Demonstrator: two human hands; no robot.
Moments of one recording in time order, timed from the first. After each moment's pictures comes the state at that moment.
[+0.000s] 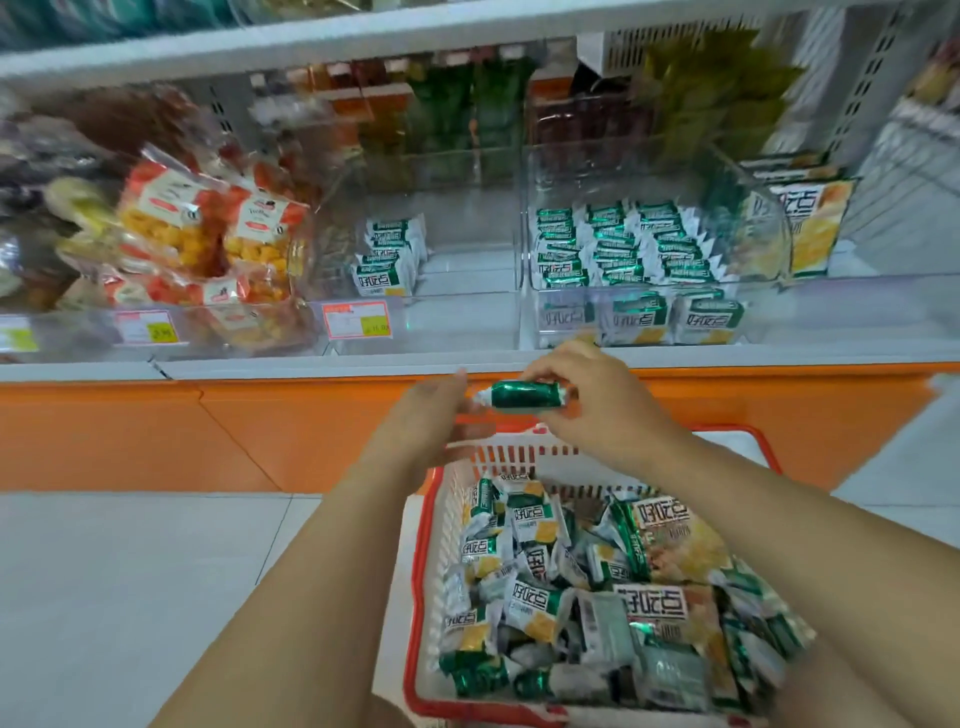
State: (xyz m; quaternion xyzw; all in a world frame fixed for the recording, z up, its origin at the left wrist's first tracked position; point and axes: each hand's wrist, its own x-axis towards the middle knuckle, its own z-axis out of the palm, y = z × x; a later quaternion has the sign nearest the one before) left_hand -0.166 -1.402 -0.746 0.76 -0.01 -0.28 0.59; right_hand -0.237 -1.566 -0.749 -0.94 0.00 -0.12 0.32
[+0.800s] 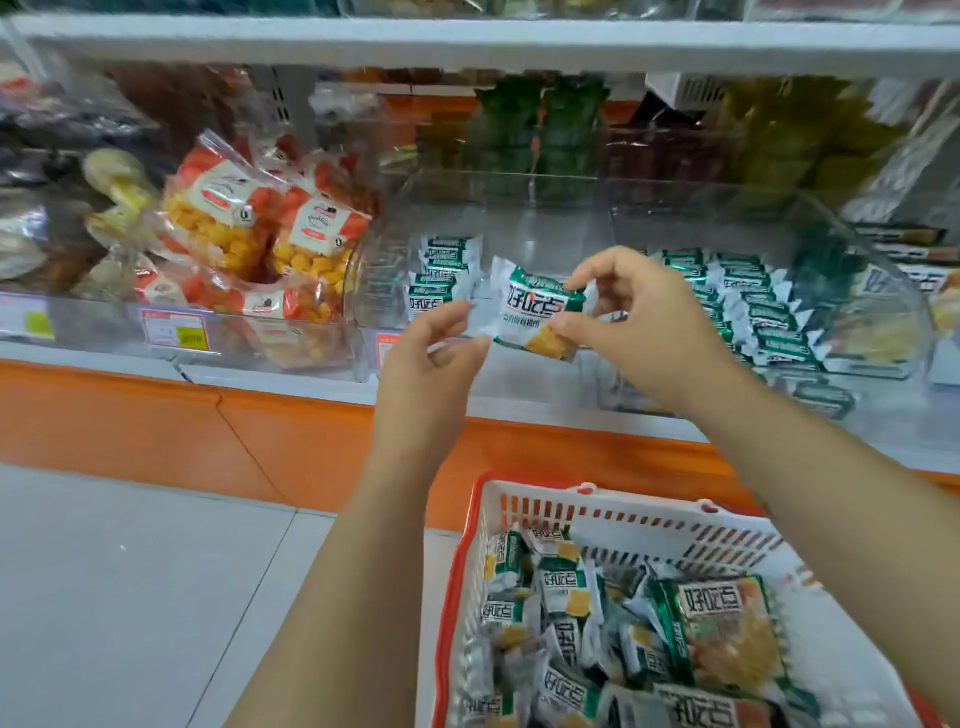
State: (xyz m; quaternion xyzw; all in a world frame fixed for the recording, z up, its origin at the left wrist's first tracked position) left_hand -0.101 -1.380 -0.720 0.74 -0.09 0.00 0.66; right_hand -0.138 -1.549 -0.677 -0.87 0.01 -0.20 0.44
